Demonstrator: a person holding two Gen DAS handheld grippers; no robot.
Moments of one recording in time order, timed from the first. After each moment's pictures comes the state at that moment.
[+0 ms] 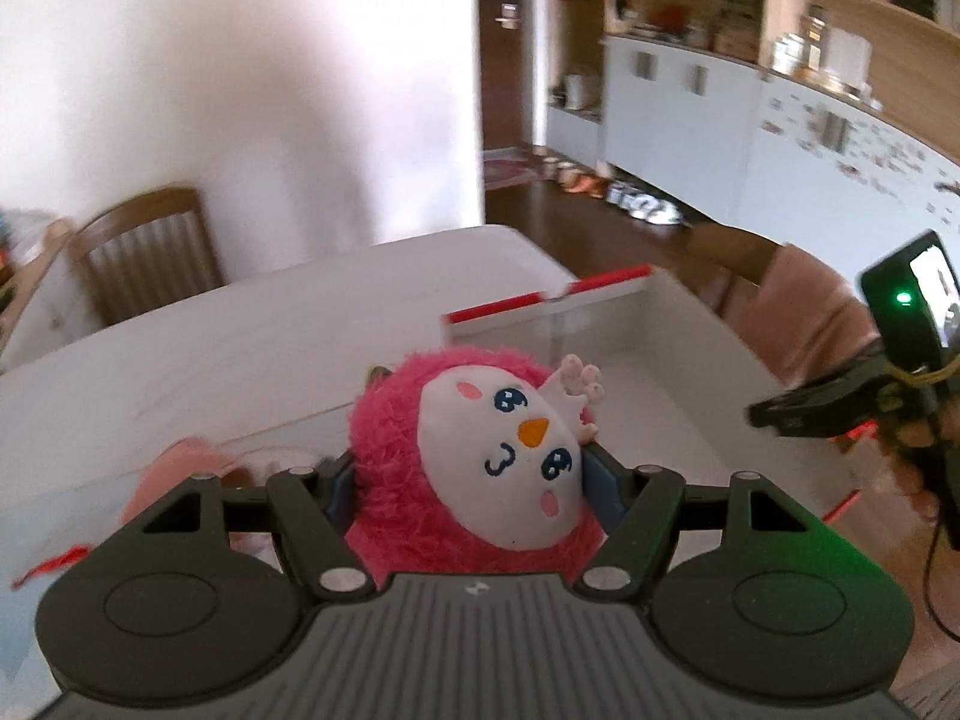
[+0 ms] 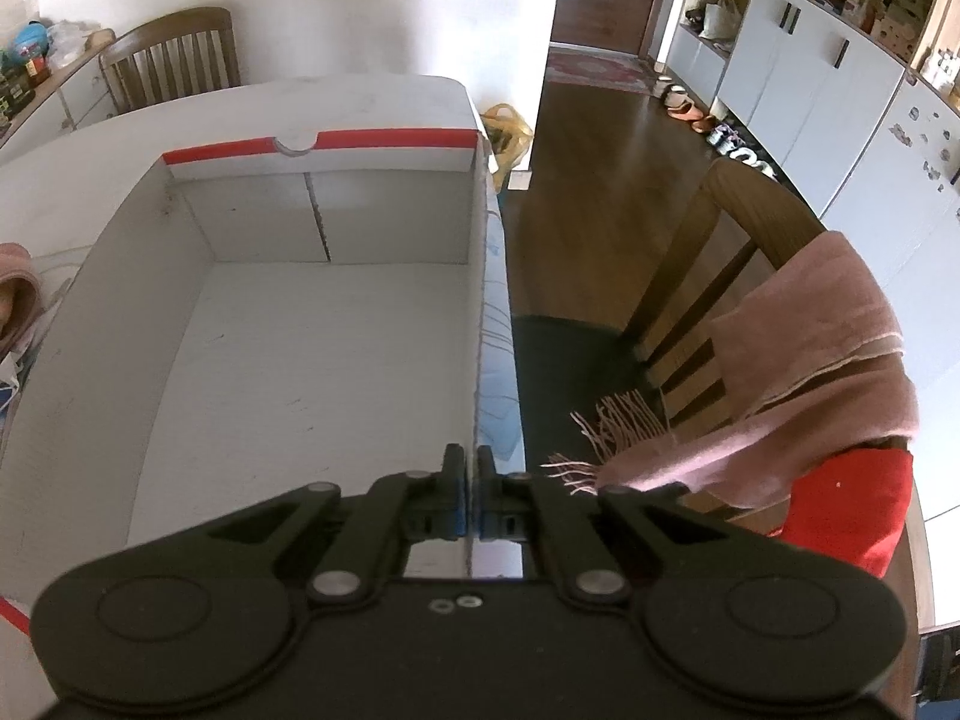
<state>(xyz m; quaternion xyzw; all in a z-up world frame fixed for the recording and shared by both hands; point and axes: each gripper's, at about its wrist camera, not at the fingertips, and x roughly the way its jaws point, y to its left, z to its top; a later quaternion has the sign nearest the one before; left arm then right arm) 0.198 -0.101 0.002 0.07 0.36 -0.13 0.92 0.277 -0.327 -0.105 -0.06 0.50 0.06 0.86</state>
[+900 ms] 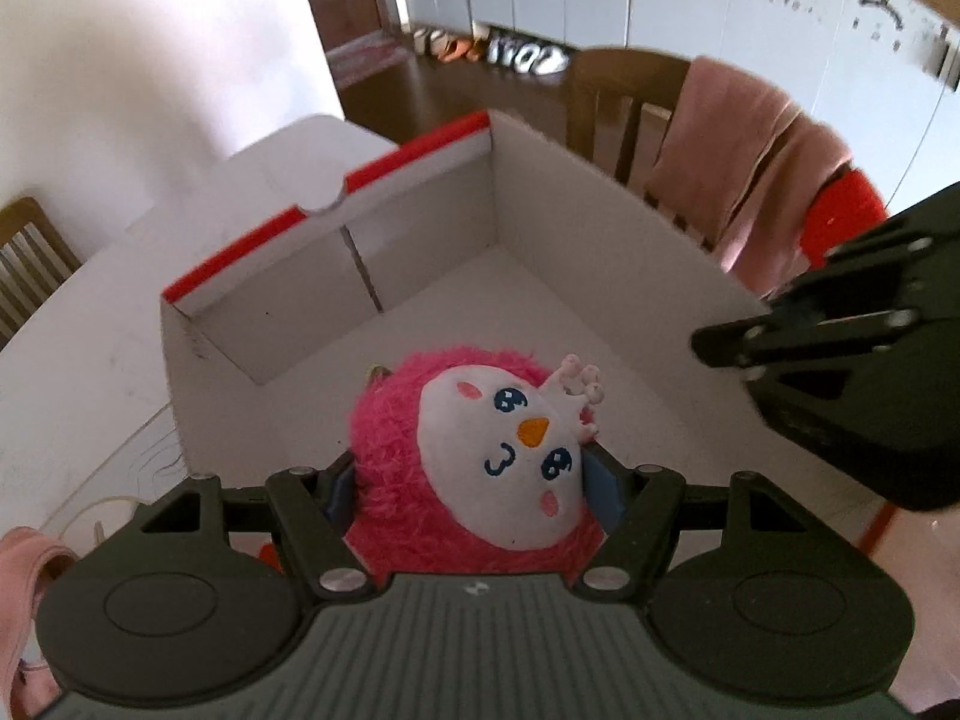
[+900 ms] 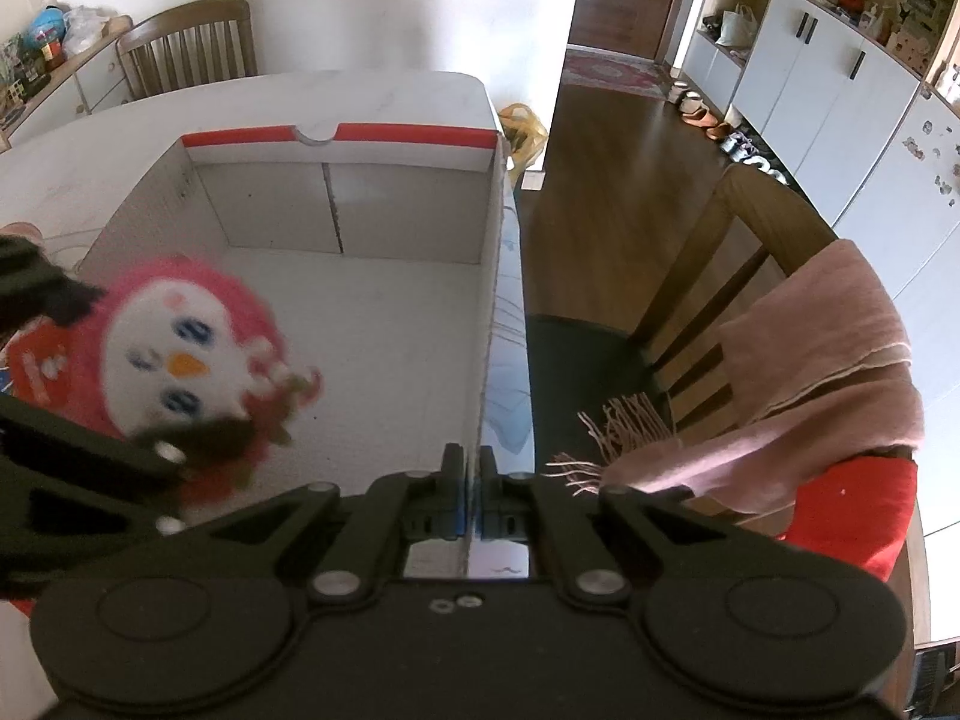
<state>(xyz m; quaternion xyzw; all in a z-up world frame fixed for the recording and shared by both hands) 0.281 -0.220 -0.091 0.19 0.47 -0.21 0.84 0.275 -0.322 -0.106 -0.07 0.50 0.07 0.86</state>
